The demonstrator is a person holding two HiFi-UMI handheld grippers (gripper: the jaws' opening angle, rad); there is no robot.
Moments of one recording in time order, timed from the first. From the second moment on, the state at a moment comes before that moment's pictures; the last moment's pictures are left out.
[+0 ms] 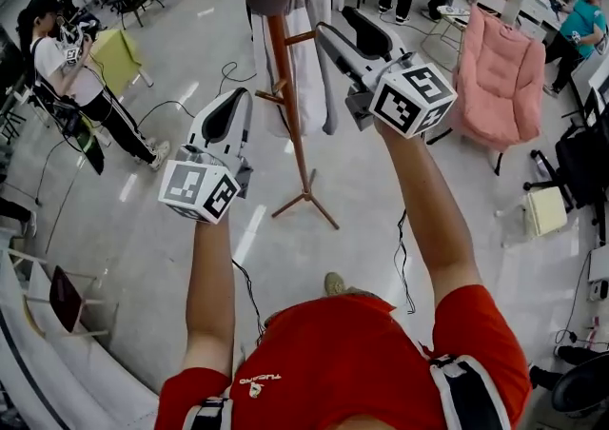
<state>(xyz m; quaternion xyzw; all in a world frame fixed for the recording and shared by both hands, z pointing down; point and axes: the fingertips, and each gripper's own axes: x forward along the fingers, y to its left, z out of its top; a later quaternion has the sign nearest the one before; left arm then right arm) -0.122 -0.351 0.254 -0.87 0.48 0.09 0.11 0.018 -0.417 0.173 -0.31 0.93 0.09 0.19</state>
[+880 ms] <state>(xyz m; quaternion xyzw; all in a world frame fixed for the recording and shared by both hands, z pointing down) -0.133 -0.433 0.240 -0.87 0.47 0.08 0.12 -0.024 -0.535 0.095 -0.29 0.93 0.05 0.24</state>
